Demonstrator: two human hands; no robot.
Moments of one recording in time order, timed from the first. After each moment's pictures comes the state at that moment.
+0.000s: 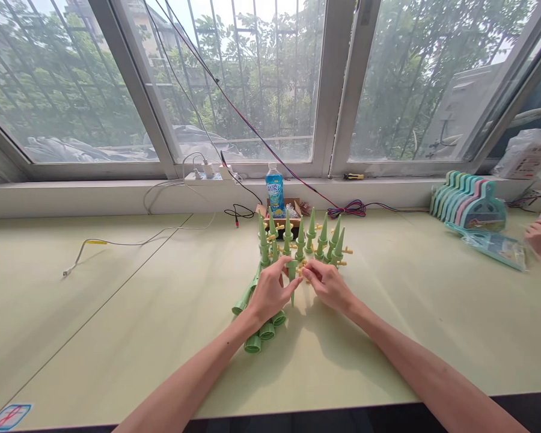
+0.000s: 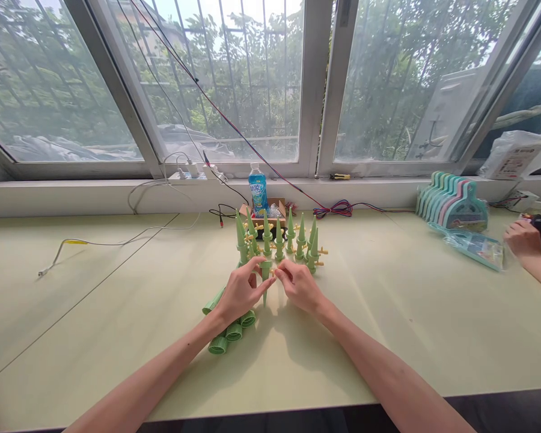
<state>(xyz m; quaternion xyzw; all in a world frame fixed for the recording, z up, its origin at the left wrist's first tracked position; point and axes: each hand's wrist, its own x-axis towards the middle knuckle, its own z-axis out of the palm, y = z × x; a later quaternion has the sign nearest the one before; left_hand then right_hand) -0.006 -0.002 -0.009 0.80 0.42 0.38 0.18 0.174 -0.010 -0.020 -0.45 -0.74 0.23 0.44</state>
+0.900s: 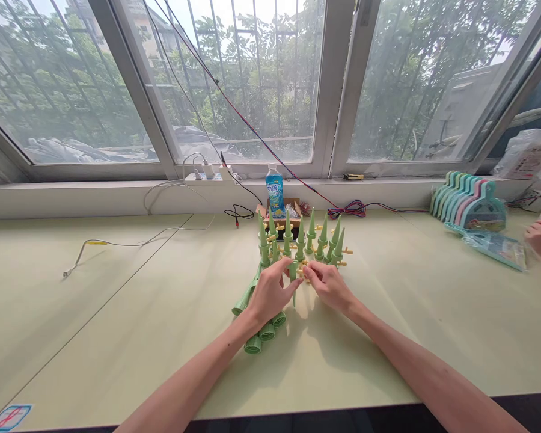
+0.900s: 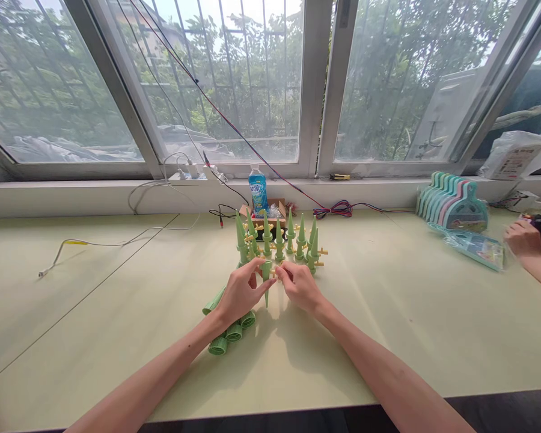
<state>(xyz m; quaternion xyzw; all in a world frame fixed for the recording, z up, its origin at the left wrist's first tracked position) -0.005 -0.001 -0.013 0.80 0.42 0.40 0.16 0.172 -0.010 -0.018 -0.46 -0.73 0.25 0.45</state>
